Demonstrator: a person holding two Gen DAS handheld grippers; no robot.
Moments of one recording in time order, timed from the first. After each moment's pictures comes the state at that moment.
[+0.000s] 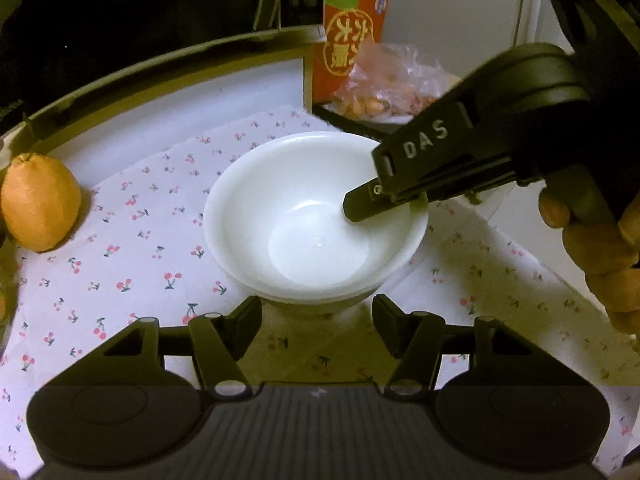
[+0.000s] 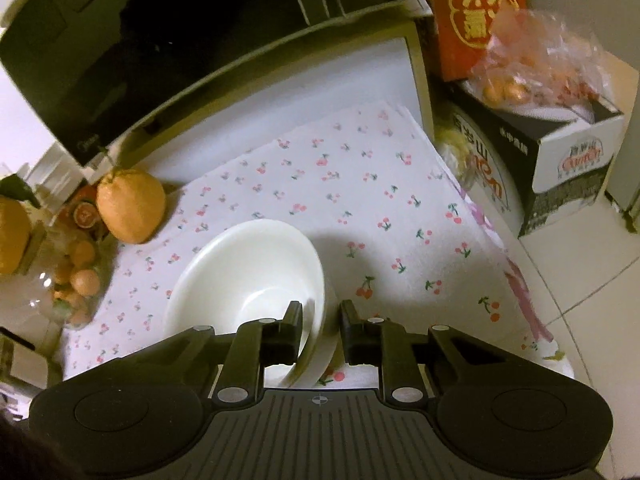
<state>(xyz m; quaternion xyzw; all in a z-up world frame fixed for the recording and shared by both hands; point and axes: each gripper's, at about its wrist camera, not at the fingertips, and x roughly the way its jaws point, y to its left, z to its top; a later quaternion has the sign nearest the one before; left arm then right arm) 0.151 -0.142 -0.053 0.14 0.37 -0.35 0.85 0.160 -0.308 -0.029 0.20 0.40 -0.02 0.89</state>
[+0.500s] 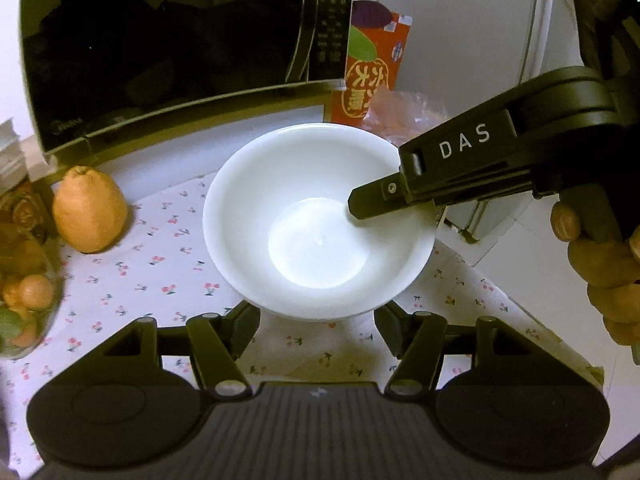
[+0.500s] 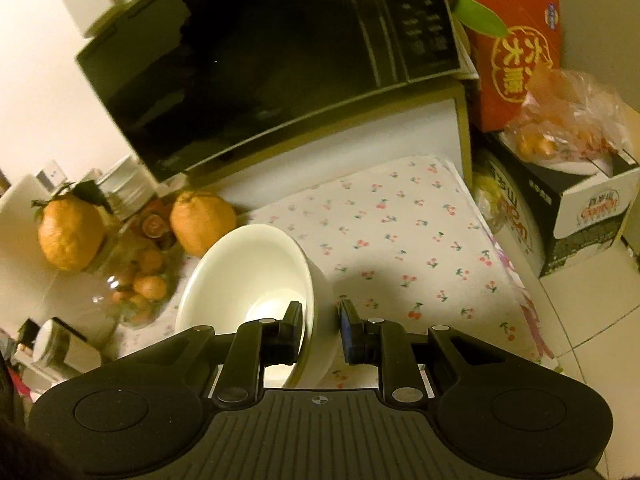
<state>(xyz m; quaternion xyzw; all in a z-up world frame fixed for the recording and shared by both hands) 0.126 -0.109 -0.008 0.10 0.34 -0.34 0.87 0.129 -0.279 0.027 0.18 0.36 0.02 0.92</state>
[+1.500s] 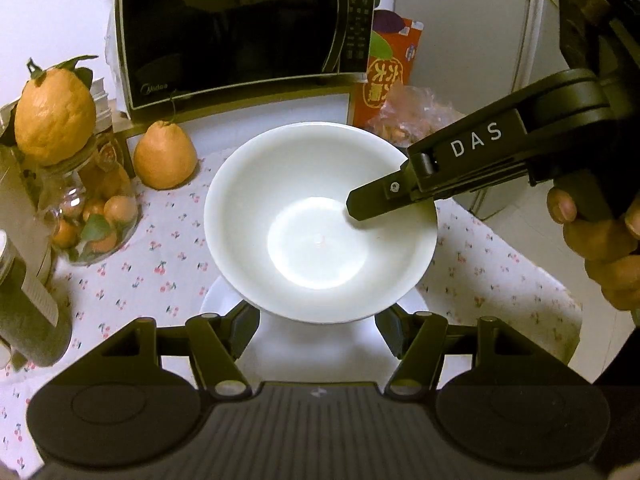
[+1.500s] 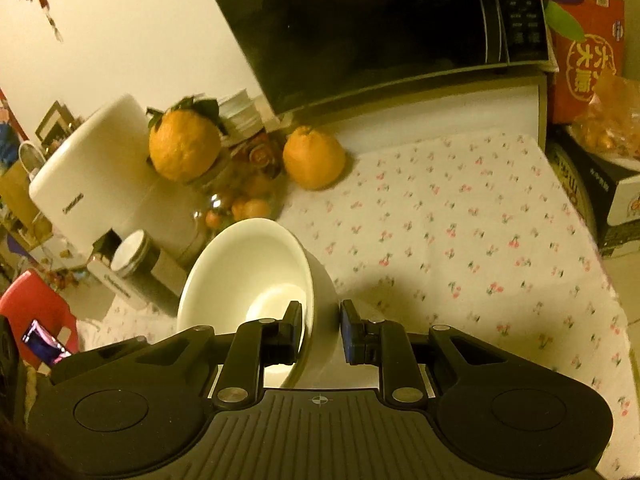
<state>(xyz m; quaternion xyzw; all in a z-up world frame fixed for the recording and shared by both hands) 0.053 -0.023 0.001 0.09 0.35 -0.31 0.88 0.065 -0.185 0.030 0.15 0.38 0.11 0.91</state>
